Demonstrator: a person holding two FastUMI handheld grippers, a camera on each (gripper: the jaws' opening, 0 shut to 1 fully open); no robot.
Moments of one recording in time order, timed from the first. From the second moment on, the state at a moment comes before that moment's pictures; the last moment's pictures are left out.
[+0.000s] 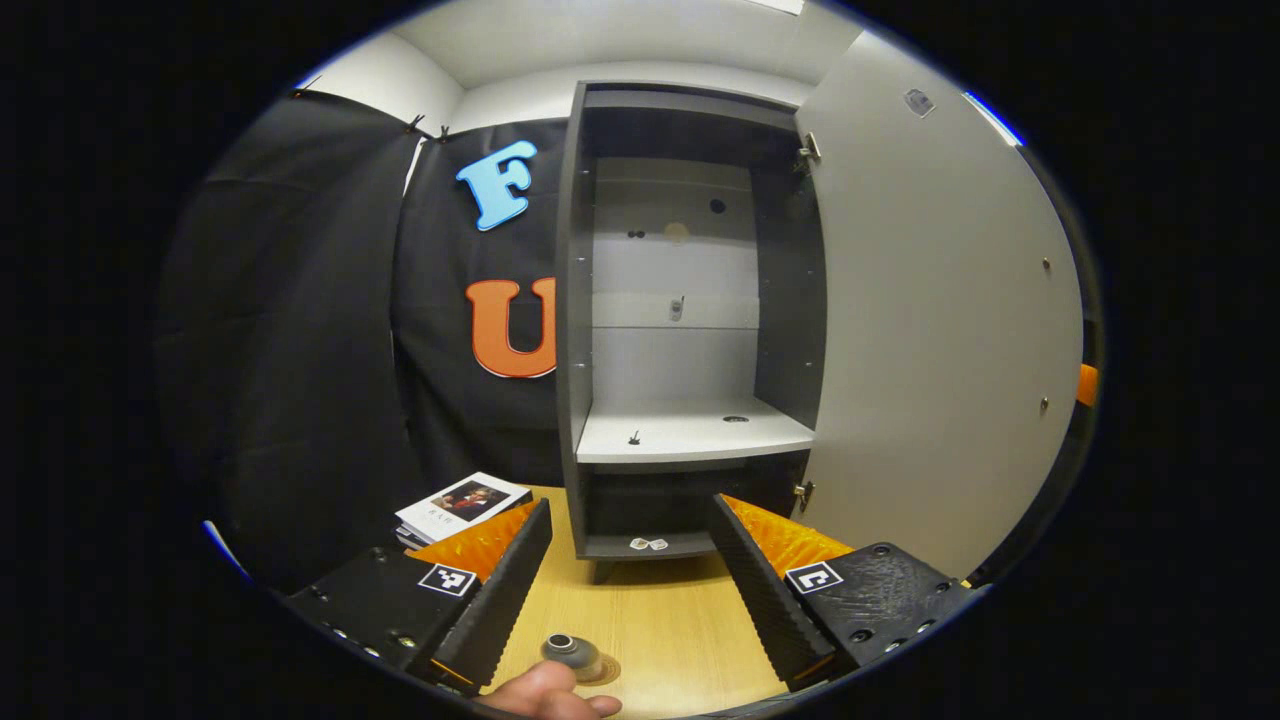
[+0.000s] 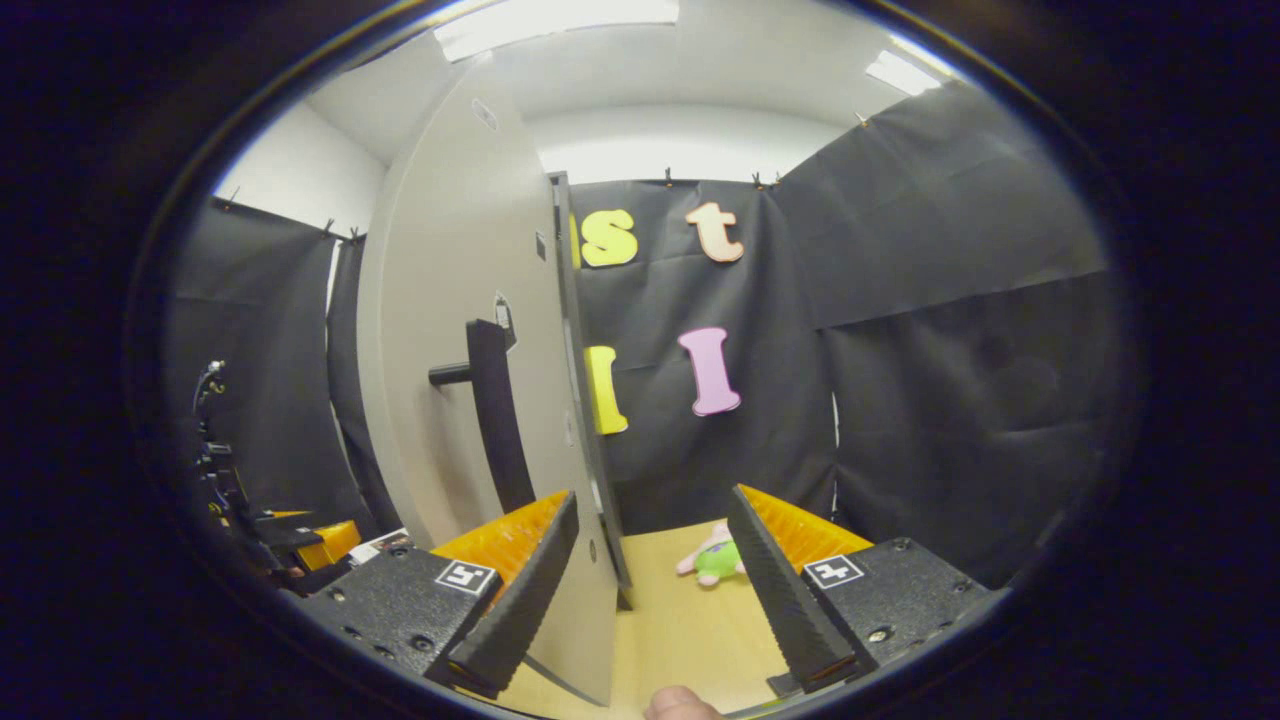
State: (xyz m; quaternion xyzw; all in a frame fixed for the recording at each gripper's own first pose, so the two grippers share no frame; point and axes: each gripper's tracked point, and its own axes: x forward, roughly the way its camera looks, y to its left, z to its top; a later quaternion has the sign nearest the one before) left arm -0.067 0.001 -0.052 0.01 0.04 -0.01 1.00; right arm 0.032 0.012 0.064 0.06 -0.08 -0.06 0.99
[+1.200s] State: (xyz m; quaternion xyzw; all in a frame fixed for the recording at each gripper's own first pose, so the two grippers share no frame) left arm -0.124 0.148 -0.065 -0.01 0.05 0.09 0.99; right arm 0.100 0.193 0.067 0.03 -0.07 0.11 0.99
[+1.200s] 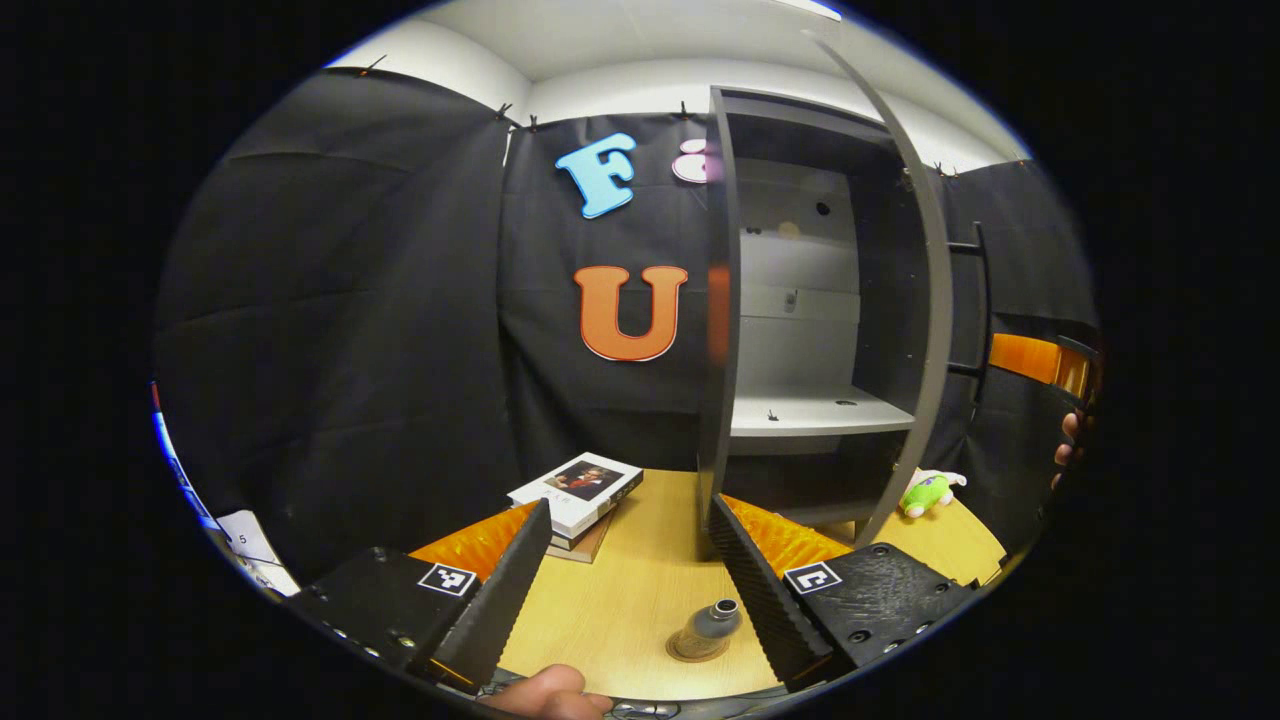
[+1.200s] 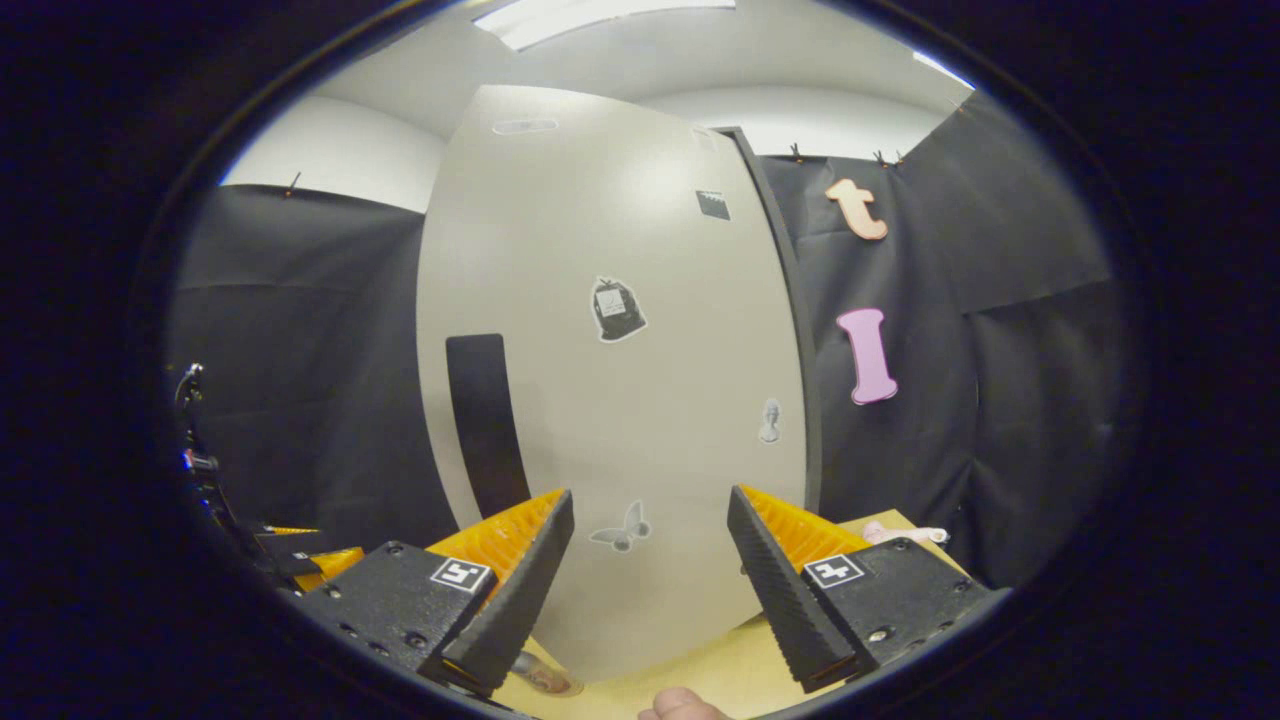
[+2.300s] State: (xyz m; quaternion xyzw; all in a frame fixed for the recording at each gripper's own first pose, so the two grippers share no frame) left arm -0.138 0.039 -0.023 -0.01 -0.04 0.05 1.00; right arm 0.091 0.115 0.056 0.01 -0.03 0.11 0.99
